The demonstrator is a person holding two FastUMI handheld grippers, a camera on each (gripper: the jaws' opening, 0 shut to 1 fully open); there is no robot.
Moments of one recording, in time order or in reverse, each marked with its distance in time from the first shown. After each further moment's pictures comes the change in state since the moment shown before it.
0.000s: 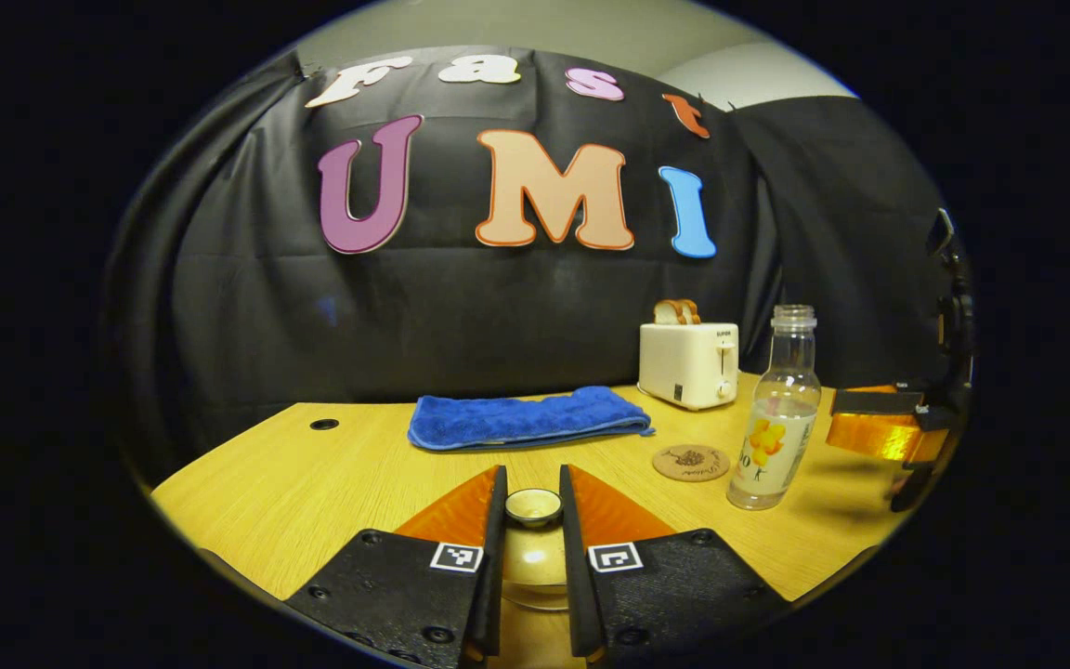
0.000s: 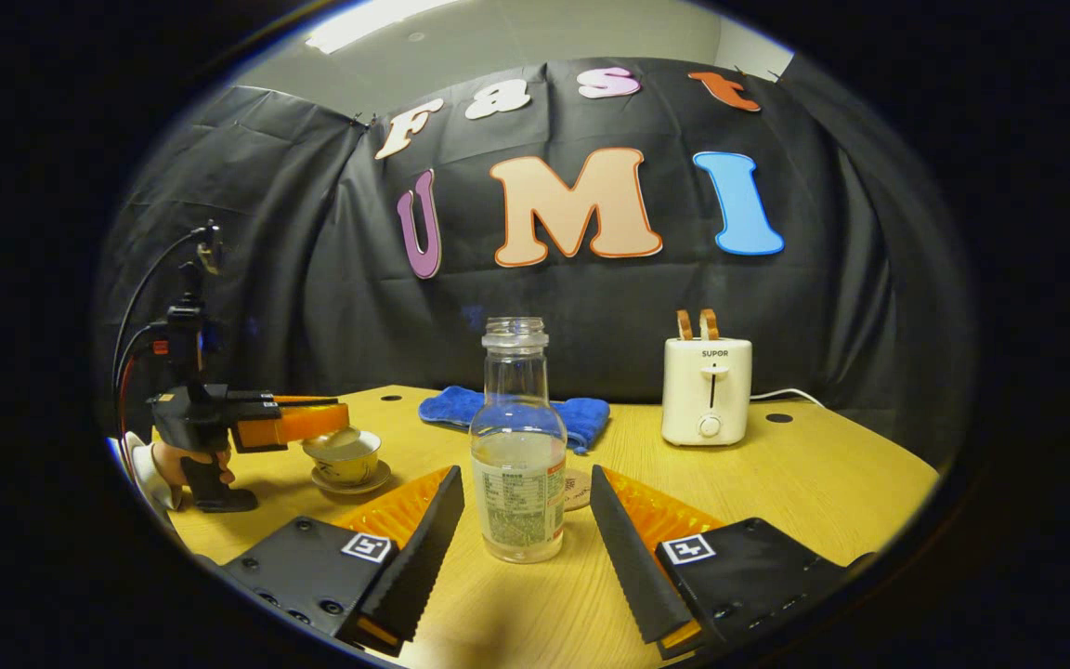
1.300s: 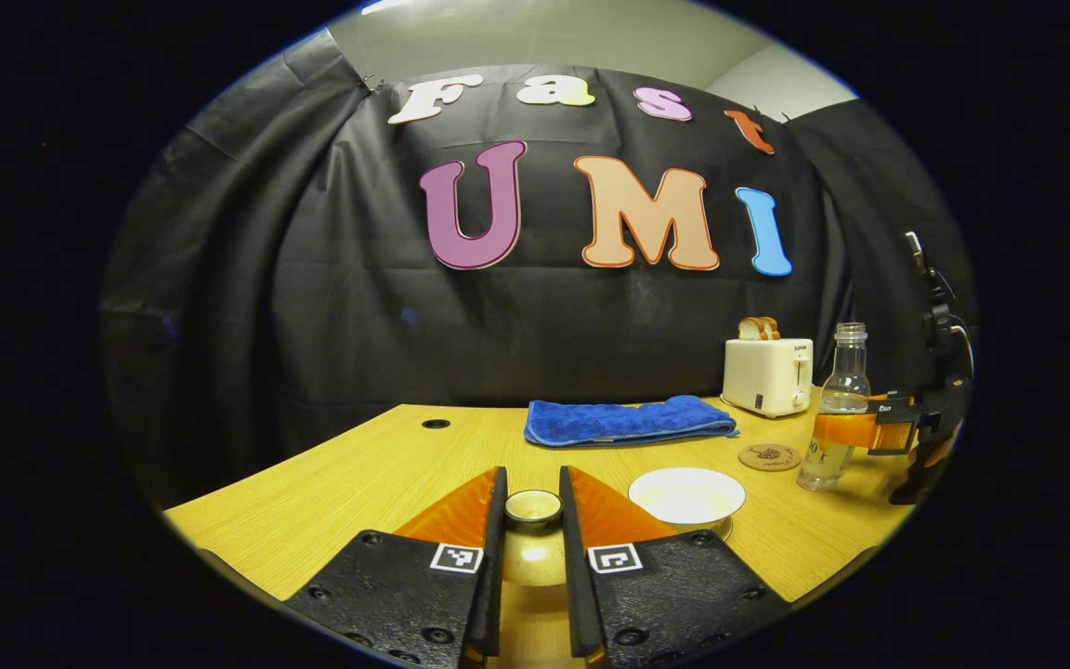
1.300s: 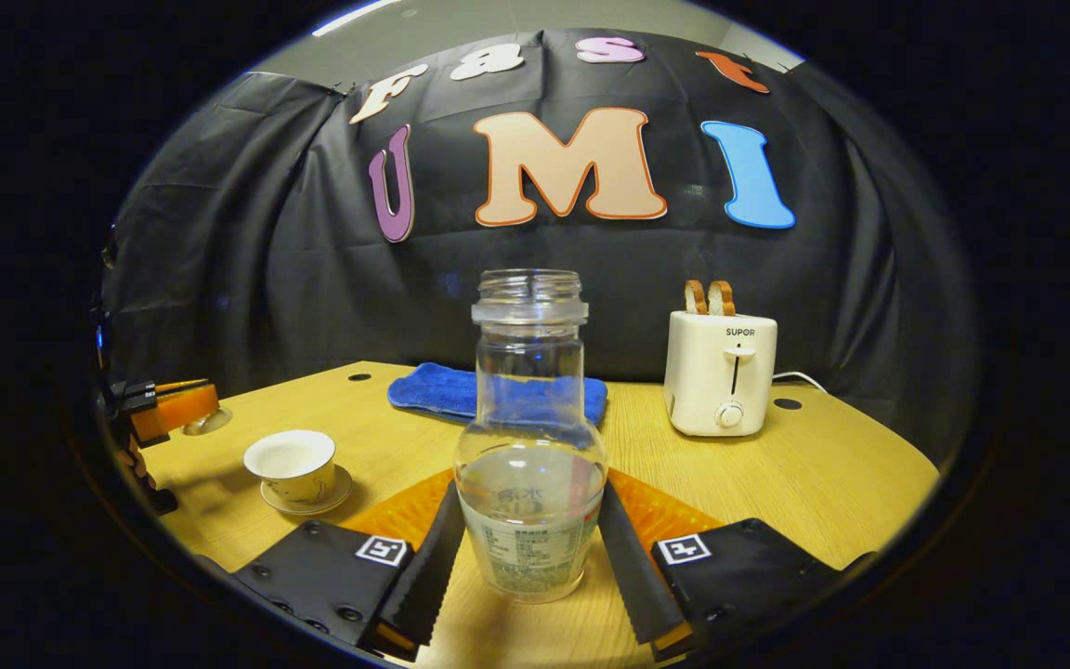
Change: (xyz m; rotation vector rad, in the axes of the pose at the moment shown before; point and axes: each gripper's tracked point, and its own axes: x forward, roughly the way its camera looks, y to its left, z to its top) left arm -0.060 0.085 -0.002 0.005 -0.016 0.250; right arm 0.065 0.005 -0.014 -0.022 0.099 -0.099
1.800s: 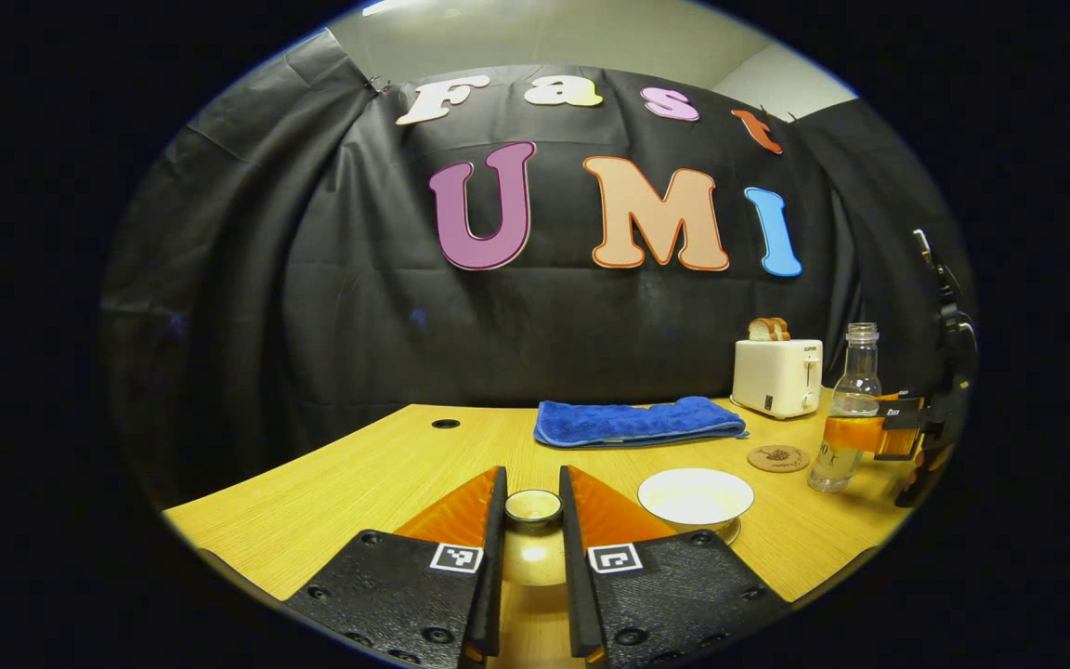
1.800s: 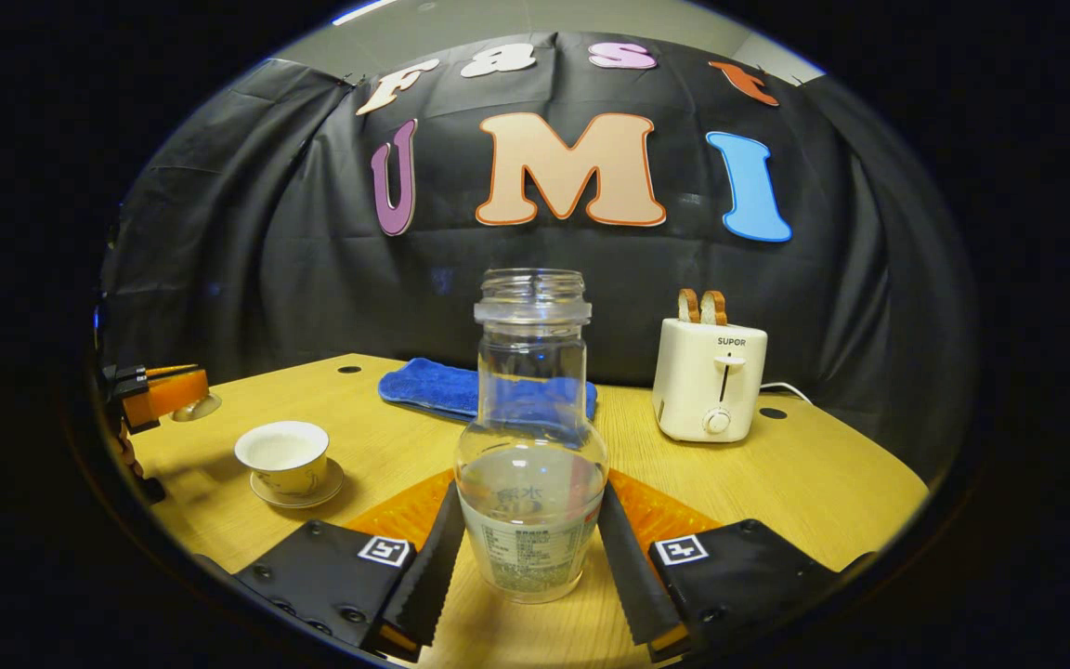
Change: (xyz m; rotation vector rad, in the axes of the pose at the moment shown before) left arm 0.000 0.005 -0.001 -0.001 -0.002 0.031; right arm -0.008 -0.002 0.004 -0.055 -0.005 -0.035
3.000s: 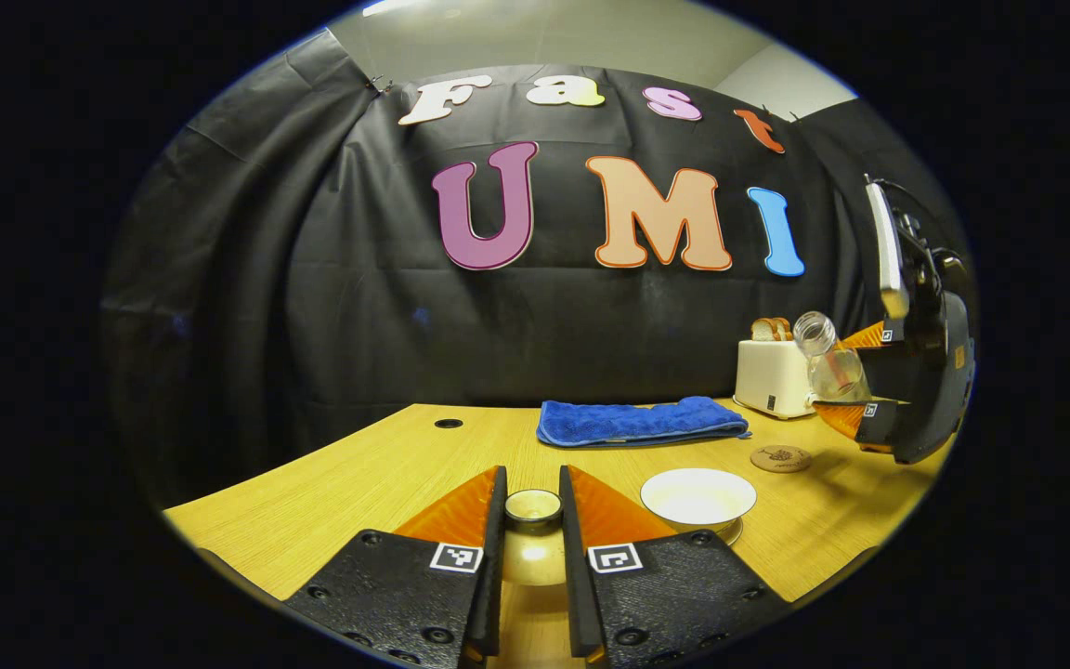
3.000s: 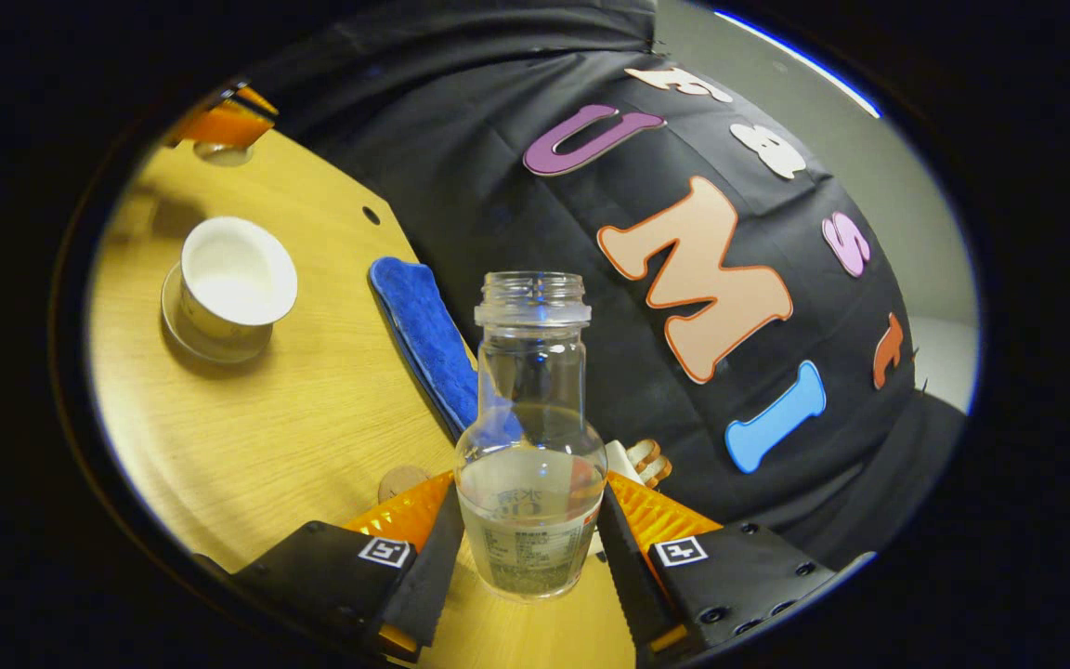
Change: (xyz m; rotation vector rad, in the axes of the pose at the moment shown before) left arm 0.000 0.001 -0.001 -0.002 -0.003 0.009; right arm 0.021 0.025 0.052 -0.975 -0.049 -0.122
